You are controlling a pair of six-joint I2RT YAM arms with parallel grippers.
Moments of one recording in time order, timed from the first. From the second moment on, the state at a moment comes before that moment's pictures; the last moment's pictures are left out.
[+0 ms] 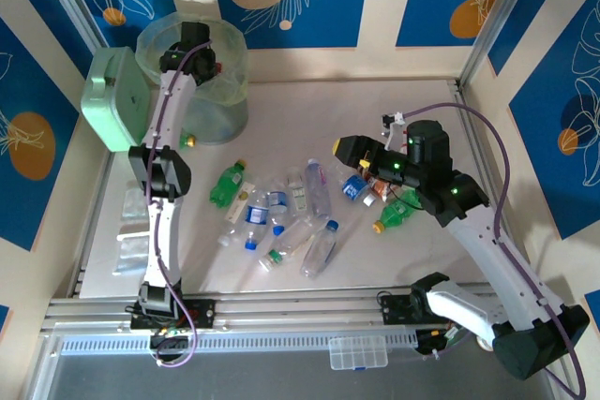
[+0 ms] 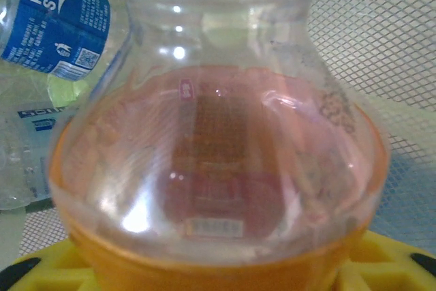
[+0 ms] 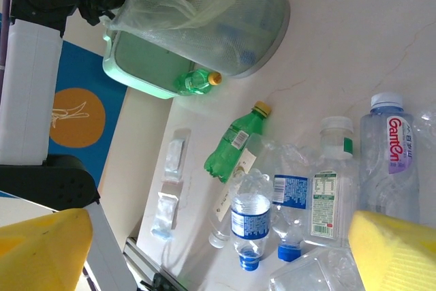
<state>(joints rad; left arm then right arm) -0.13 2.44 2.66 -1.00 -0.11 -1.70 0.42 0.97 1.04 -0.52 -0.41 0.76</state>
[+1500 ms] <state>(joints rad) -0.14 1.94 2.09 -0.36 0.09 -1.11 0.45 0.86 1.09 -0.57 -0.34 0.70</state>
